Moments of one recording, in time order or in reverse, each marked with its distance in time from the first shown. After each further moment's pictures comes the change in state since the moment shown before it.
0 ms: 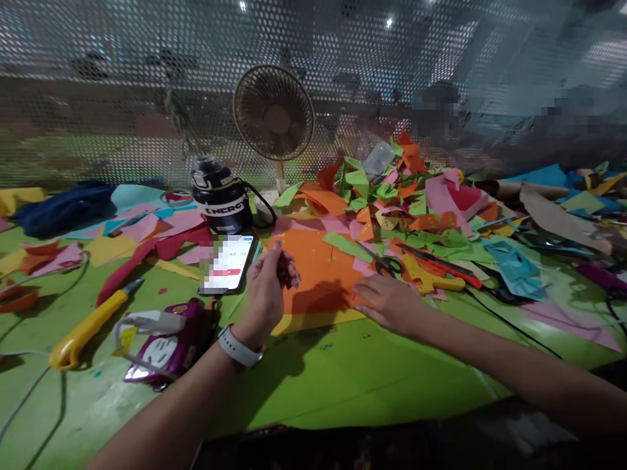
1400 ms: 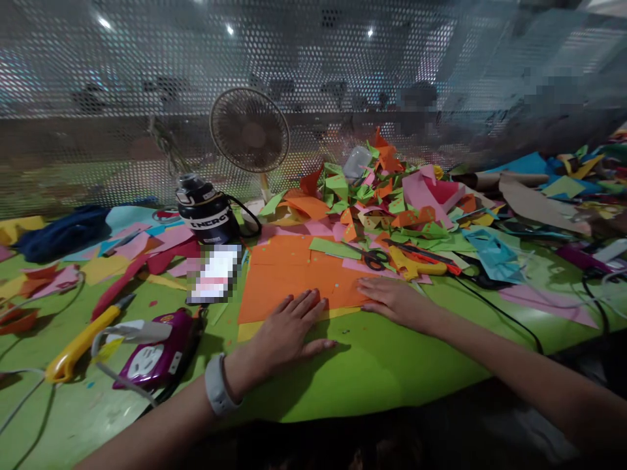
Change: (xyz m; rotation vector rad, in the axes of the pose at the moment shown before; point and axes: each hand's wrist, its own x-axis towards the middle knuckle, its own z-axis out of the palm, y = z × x) left_hand -0.048 -0.022 -0.012 1.781 -1.072 0.542; right_hand -0.054 0.041 0.019 0.127 0.066 0.041
